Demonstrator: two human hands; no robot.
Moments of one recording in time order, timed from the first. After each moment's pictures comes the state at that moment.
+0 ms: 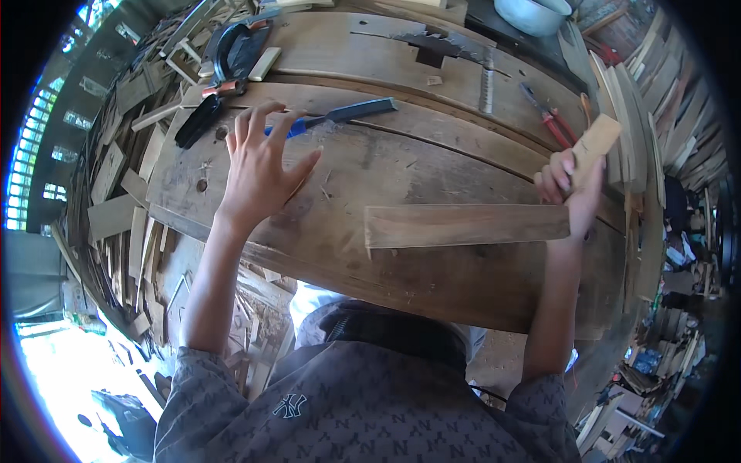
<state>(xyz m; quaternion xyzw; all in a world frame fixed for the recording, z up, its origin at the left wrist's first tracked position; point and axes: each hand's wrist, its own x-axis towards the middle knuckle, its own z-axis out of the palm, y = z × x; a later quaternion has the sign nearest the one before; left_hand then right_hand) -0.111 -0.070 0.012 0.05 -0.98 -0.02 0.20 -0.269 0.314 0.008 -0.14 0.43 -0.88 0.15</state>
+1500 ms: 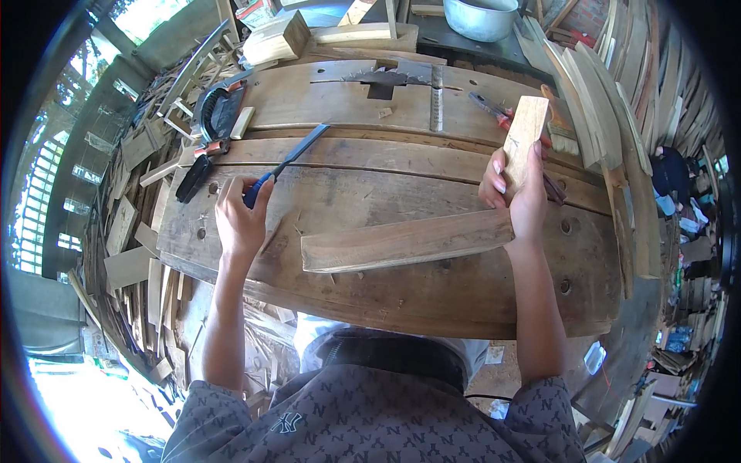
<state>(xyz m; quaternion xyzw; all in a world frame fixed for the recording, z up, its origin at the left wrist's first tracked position) -0.117 -0.061 -0.001 0.14 -0.92 -0.17 0.32 -0.259 0.306 0.011 -0.13 0.53 -0.83 0.12</state>
